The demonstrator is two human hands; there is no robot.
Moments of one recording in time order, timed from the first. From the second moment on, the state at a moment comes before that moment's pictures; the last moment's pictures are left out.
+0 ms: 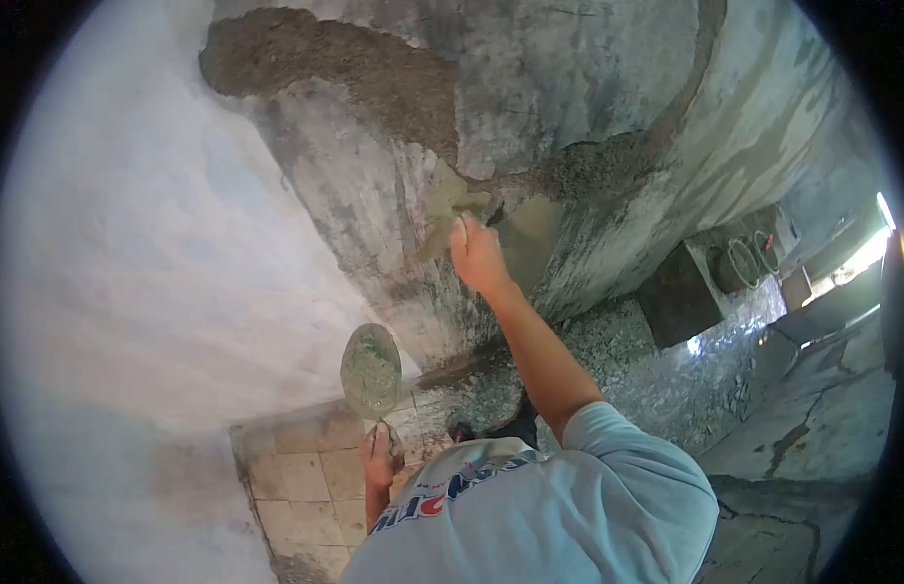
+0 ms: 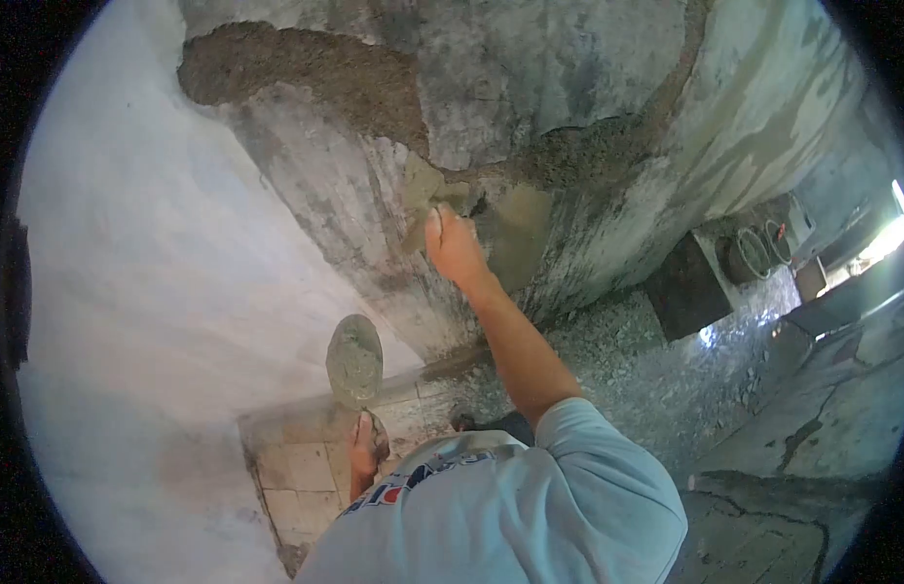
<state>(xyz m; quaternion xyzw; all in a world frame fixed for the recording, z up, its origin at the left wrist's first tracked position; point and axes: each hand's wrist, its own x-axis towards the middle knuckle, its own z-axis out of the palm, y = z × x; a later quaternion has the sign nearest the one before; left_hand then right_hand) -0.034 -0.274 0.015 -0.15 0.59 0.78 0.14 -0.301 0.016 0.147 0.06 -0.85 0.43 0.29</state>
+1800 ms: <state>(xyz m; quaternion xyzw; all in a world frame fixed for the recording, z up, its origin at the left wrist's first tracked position) -0.011 -0.285 0.020 -0.21 0.57 0.79 0.10 -0.266 -0.007 0.020 0.02 -0.87 0.47 0.19</state>
